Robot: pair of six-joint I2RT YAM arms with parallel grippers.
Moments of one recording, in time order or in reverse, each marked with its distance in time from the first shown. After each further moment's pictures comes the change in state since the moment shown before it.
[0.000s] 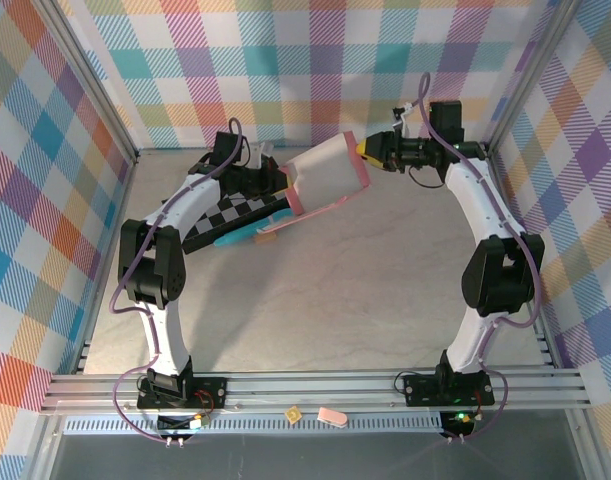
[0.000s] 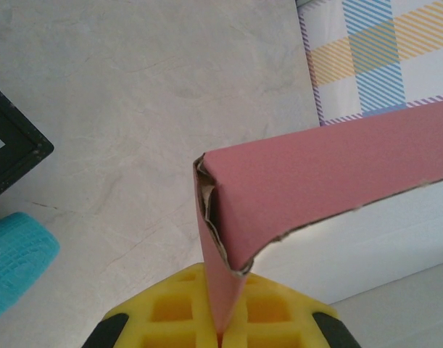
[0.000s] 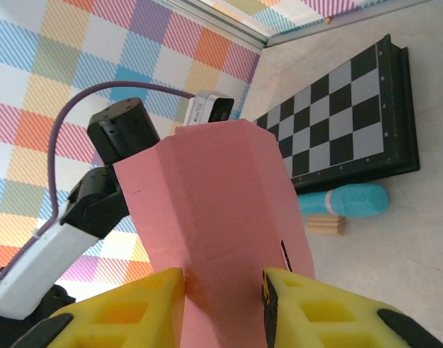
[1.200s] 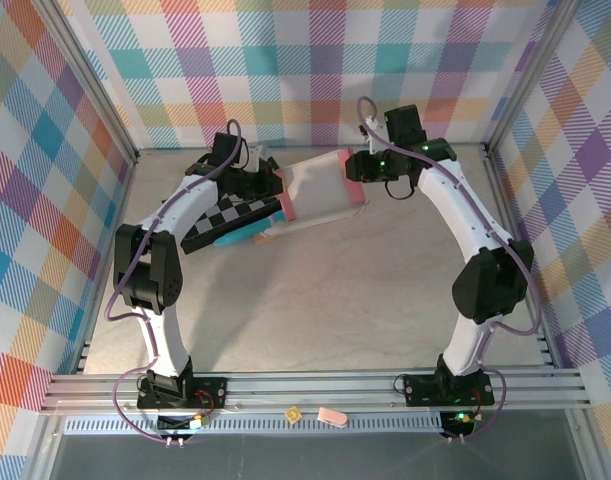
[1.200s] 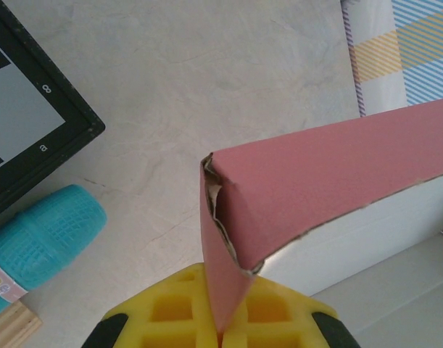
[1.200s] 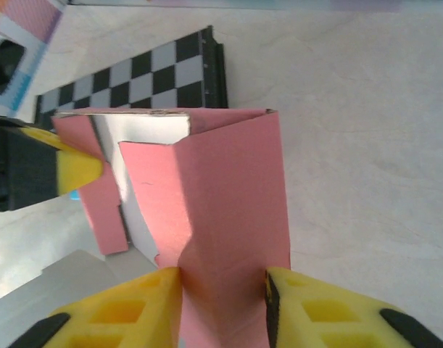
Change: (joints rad) left arm -0.020 -0.051 -0.021 -0.090 -0.118 0.057; right arm 0.220 -0.020 0.078 -0.293 0.731 -0.351
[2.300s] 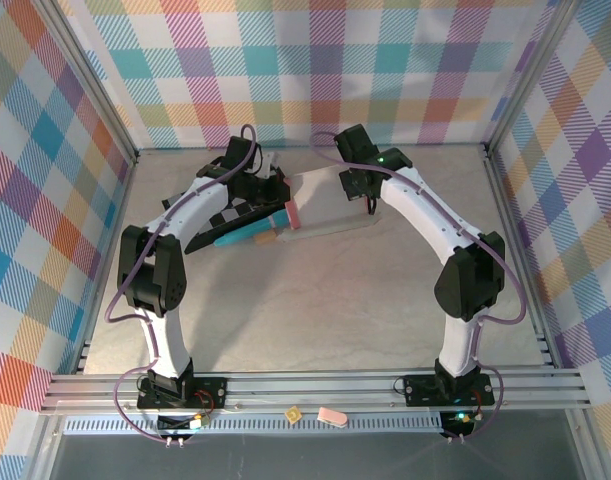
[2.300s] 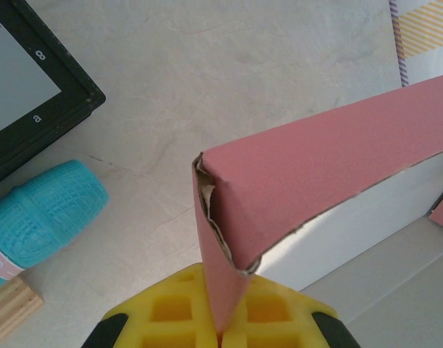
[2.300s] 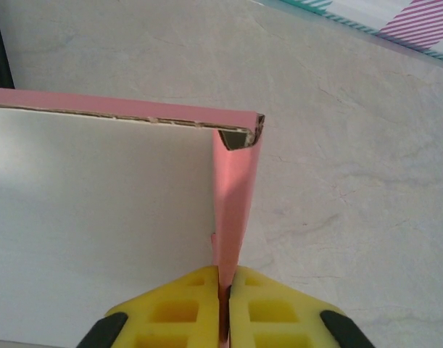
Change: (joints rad) left arm -0.074 -0.013 0.002 -0.060 -0.132 0.023; right arm 0.201 0.073 0.019 -0.109 0.728 -0.034
